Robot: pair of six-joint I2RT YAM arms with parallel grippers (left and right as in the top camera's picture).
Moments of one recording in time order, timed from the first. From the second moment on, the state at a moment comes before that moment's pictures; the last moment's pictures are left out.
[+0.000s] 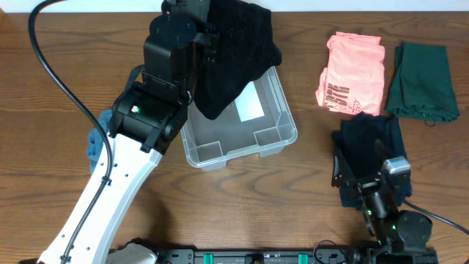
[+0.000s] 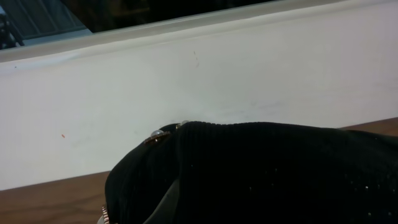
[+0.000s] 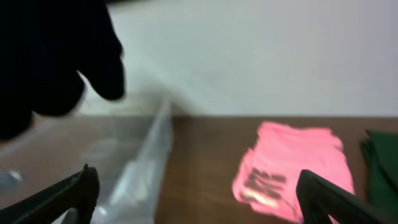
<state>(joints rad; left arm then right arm) -0.45 1.41 1.52 -0.37 -0.32 0.01 -0.08 0.03 0.12 -0.03 -0.35 0.21</state>
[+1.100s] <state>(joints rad) -0.45 1.41 1.52 -0.32 -0.32 0.02 0.12 1.42 1.03 0.16 -0.96 0.33</state>
